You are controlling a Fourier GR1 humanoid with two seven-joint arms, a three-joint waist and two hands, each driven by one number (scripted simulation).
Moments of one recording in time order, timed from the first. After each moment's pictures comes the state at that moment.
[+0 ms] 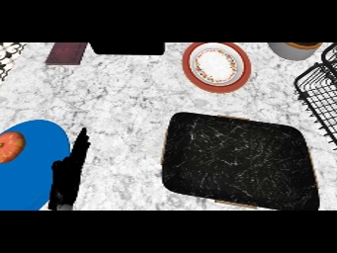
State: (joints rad) left arm 0.06 0.23 -0.25 -1.39 0.10 0.33 0.00; right arm -0.26 -0.82 -0.60 -1.91 0.65 0.23 1.05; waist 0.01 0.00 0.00
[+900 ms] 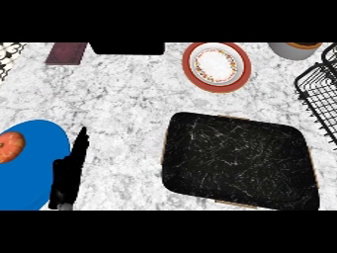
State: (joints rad) left arm 0.06 0.20 -0.22 -1.40 0.06 0.31 0.02; right arm -0.51 -0.78 -0.43 -1.25 0.78 0.01 0.85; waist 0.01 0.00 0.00
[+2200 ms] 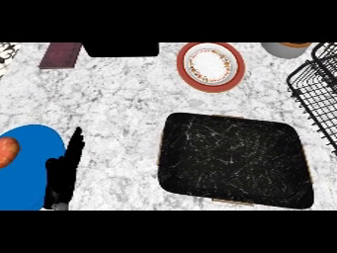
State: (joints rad) left arm 0.07 0.19 -0.16 -1.39 0.05 0.28 0.02; right arm -0.51 -0.70 -0.78 -1.22 0.55 -0.52 0.61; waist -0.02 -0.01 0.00
